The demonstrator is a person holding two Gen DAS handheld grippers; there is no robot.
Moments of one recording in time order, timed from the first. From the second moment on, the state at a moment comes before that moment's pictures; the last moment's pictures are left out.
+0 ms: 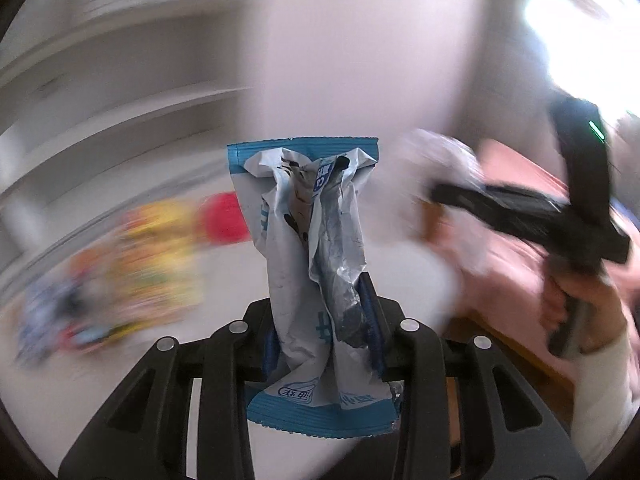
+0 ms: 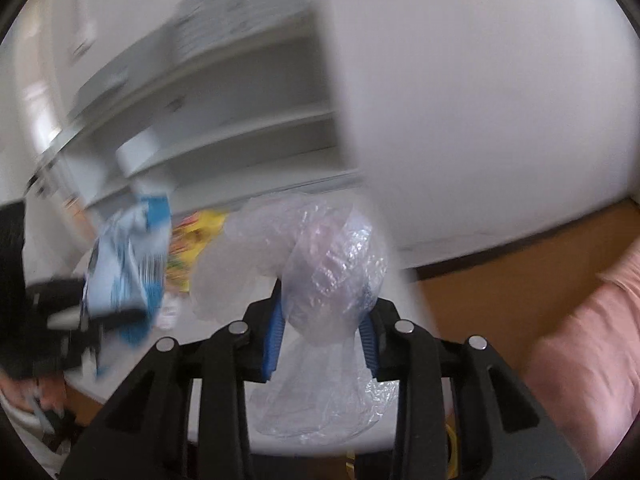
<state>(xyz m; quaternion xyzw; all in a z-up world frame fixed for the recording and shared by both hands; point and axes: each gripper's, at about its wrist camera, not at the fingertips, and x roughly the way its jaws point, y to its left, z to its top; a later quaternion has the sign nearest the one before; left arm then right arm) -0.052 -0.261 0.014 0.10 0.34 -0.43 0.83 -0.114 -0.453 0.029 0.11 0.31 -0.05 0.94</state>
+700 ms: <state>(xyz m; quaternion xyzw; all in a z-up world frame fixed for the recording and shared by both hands) -0.134 -0.468 -0.296 0.23 0.55 -0.48 0.64 -0.187 -0.621 -0.333 0.46 0.56 -0.13 0.68</state>
